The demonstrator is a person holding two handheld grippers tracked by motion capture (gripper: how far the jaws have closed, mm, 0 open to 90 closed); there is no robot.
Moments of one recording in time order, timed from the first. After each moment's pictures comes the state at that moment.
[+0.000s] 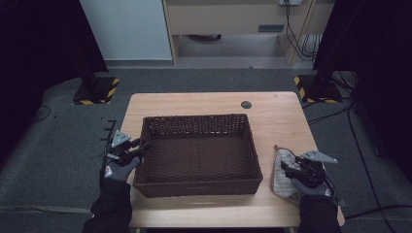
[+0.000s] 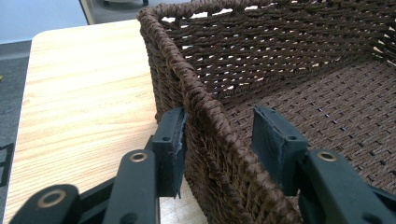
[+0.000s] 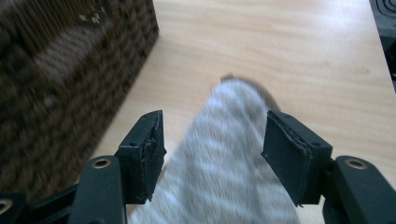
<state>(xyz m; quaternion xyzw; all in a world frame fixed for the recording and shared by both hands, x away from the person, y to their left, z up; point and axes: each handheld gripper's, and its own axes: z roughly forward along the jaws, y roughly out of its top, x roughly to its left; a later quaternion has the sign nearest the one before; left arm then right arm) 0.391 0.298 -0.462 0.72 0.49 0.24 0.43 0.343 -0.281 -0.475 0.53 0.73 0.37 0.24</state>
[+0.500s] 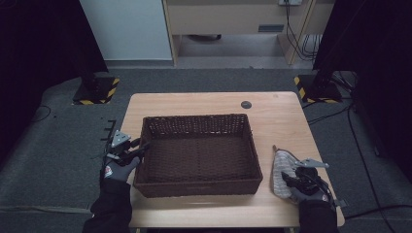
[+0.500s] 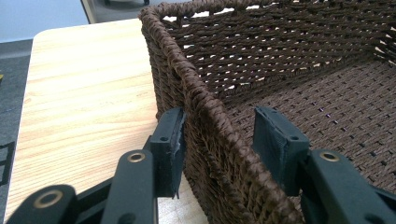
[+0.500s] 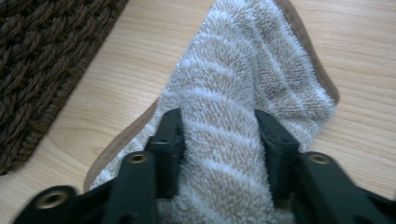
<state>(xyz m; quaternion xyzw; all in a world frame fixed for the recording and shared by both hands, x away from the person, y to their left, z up) 0.390 0.298 -0.462 0.72 0.49 0.24 0.43 0.336 -0.280 -0.502 0.54 0.76 0.30 0.20</state>
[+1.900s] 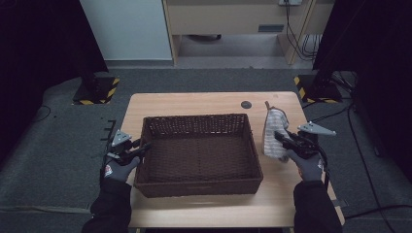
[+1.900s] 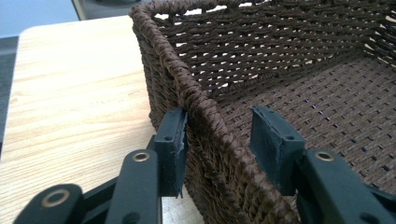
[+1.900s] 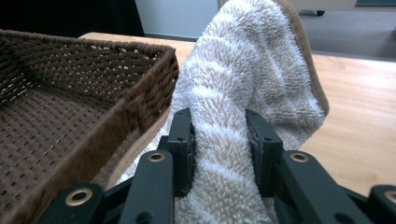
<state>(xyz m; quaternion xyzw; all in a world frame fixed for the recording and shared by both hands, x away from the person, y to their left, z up) 0.392 0.298 -0.462 0.73 0.49 0.23 0.43 0.416 -0.272 -0.436 0.47 0.71 0.48 0.22</state>
